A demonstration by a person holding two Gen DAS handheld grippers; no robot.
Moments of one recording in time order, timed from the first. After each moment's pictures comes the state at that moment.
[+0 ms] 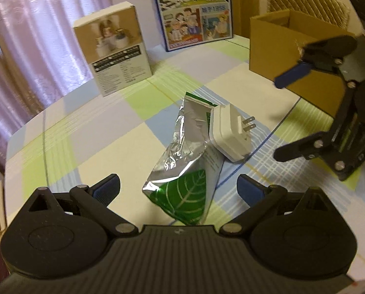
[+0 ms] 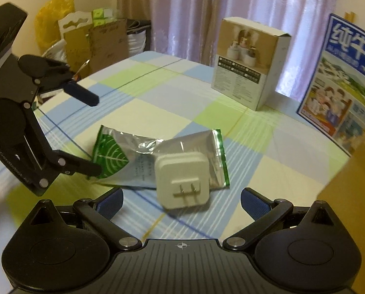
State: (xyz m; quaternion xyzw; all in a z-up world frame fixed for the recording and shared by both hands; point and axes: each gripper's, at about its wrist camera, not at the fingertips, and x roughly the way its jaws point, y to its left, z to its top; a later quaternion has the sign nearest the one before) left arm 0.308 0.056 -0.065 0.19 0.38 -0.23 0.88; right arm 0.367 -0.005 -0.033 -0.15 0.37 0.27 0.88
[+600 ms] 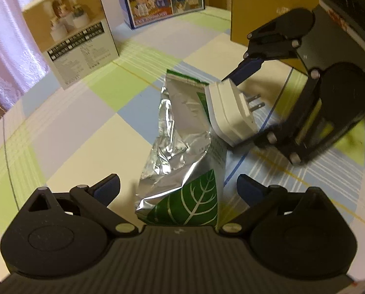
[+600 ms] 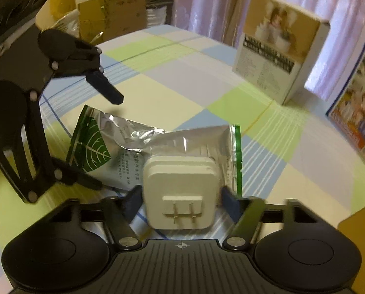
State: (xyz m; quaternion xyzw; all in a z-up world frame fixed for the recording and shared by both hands) left arm 0.358 0.049 -0.100 0.23 0.43 -0.31 0.82; right arm 0.416 0.012 -0.066 -0.18 0.41 0.30 0.84
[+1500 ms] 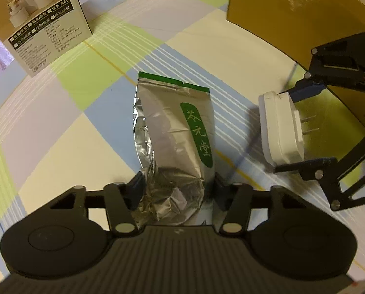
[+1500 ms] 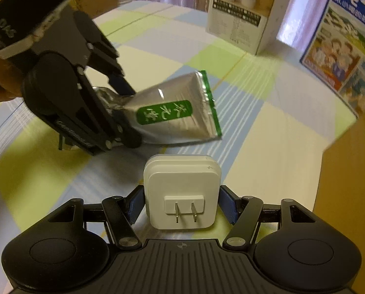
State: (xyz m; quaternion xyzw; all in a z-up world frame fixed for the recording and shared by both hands) left arm 0.385 -0.001 -0.105 0.22 0.52 -0.30 0.77; right arm 0.366 -0.016 -0.057 -0.16 0.49 0.23 0.83
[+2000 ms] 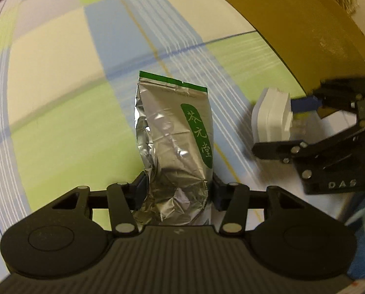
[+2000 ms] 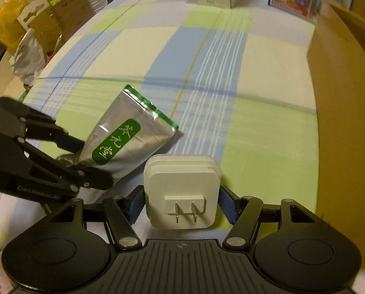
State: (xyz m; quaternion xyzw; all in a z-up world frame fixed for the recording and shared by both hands) left arm 0.227 0.007 -0.101 0.05 0.59 -0.21 0.78; right arm 0.255 -0.033 -0.048 -0.03 0.54 0.18 0.82
